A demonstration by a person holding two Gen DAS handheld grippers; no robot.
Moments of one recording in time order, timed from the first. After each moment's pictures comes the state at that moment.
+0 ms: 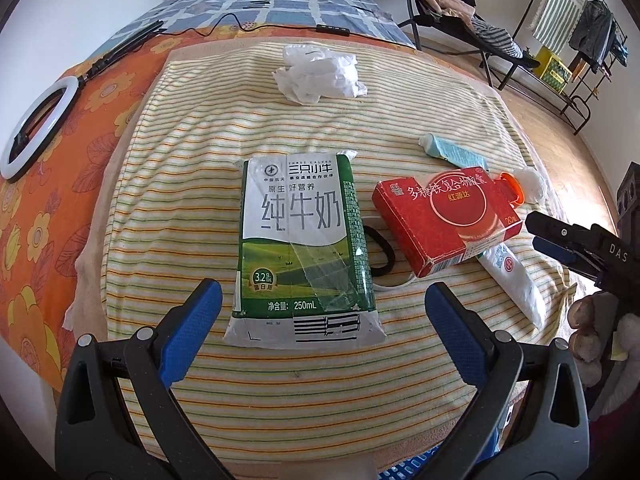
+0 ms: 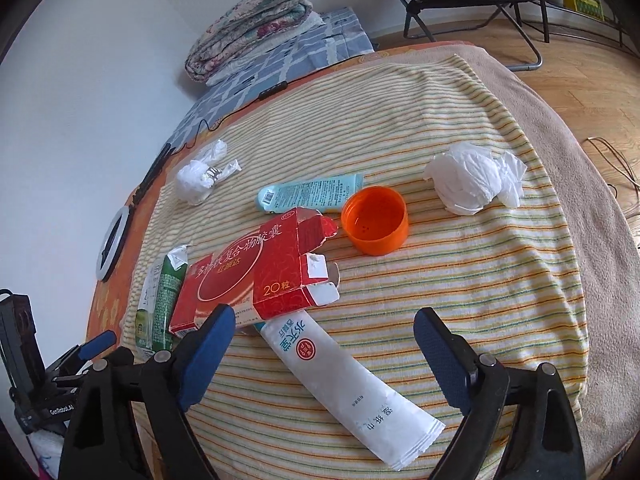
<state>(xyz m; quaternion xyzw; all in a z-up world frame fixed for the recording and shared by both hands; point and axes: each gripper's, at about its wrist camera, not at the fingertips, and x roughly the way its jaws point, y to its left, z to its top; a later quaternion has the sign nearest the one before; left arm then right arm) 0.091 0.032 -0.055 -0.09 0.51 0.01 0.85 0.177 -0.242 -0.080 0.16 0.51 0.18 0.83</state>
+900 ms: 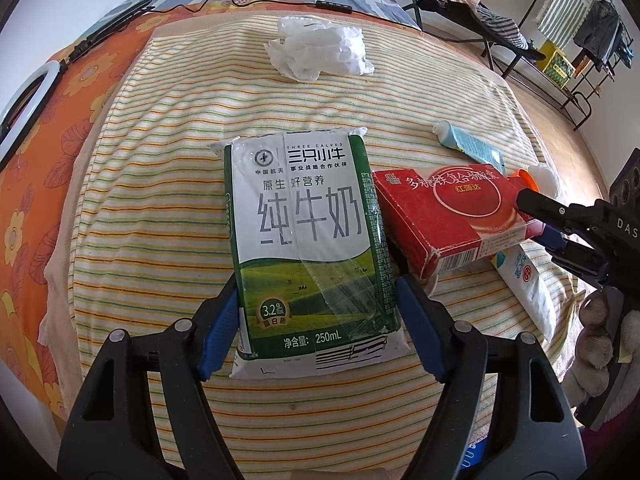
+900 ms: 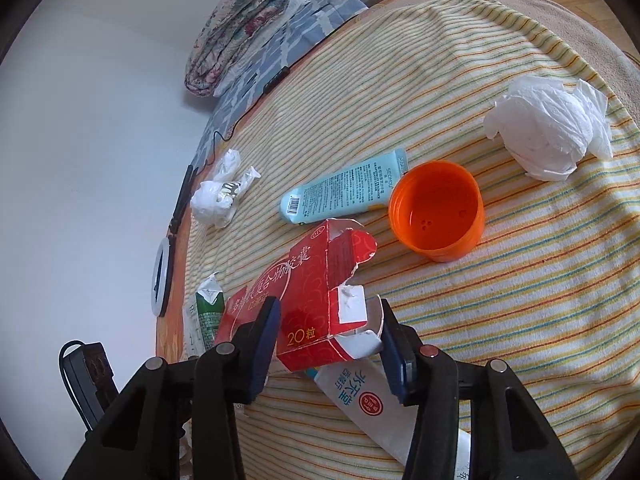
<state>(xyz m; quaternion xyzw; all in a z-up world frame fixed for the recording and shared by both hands) 0.119 0.034 -0.080 -0.10 0.54 0.00 0.84 0.224 -0.219 -0.115 0.29 0.53 0.23 0.76</state>
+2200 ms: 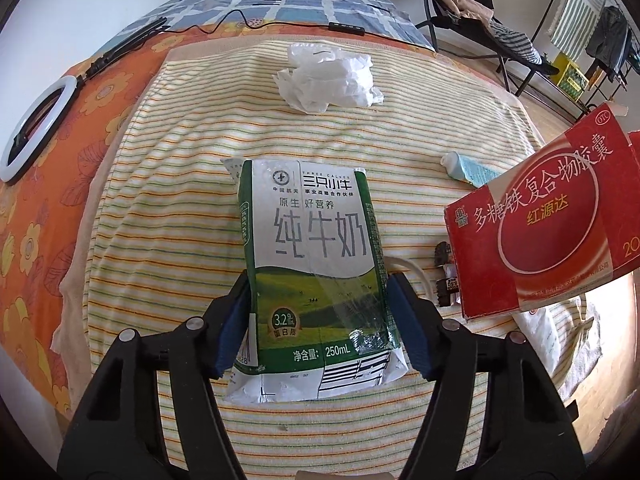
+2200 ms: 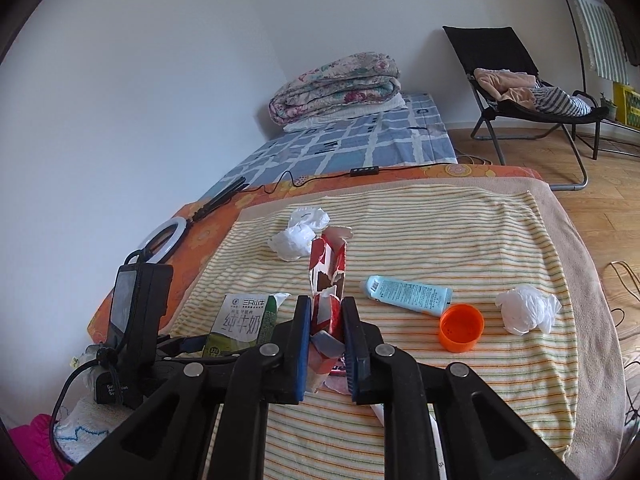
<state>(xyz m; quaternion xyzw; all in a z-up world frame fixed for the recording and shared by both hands) 0.128 0.029 -0.067 -0.09 0.51 0.04 0.86 0.143 -0.181 0.009 0.07 0.35 0.27 0.90</state>
